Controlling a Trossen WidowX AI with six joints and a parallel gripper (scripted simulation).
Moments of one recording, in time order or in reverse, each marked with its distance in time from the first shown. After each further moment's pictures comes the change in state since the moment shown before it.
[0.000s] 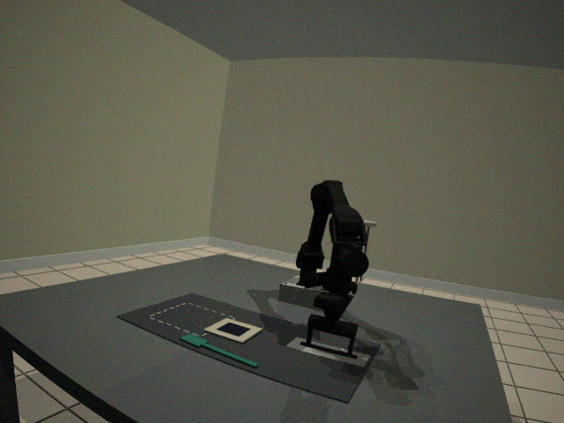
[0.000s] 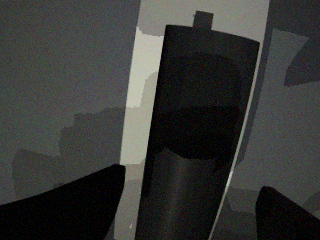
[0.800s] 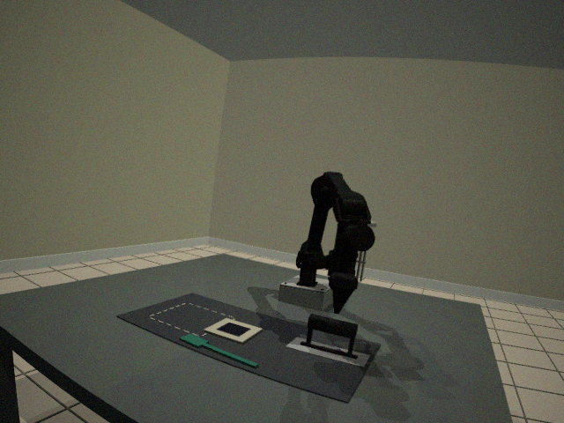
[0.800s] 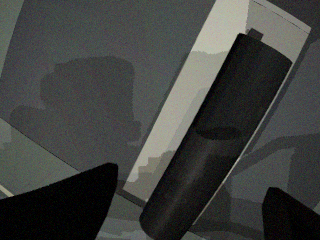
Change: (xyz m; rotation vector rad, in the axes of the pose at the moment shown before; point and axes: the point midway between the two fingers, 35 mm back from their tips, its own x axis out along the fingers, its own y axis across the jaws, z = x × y) arm -0.043 0.004 -0.004 -0.291 -0.001 0.111
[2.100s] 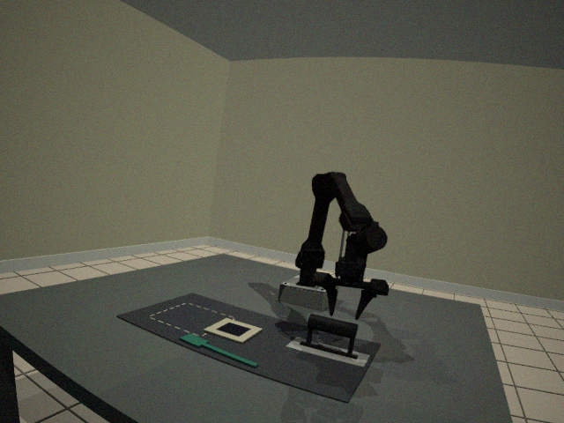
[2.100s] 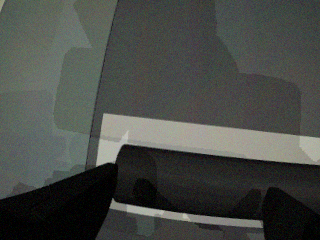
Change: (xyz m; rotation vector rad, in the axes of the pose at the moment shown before) arm 0.017 -0.009 -0.024 -1.195 -0.251 0.254
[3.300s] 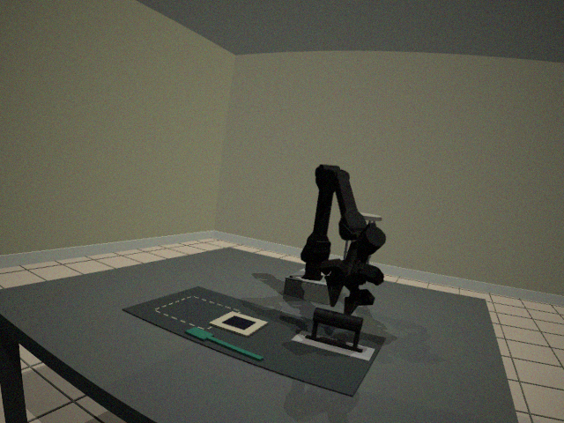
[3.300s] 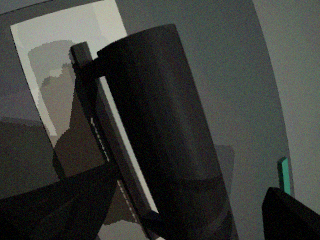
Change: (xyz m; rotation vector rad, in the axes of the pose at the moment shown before) arm 0.009 -0.027 -0.023 -1.172 -0.276 -0.196
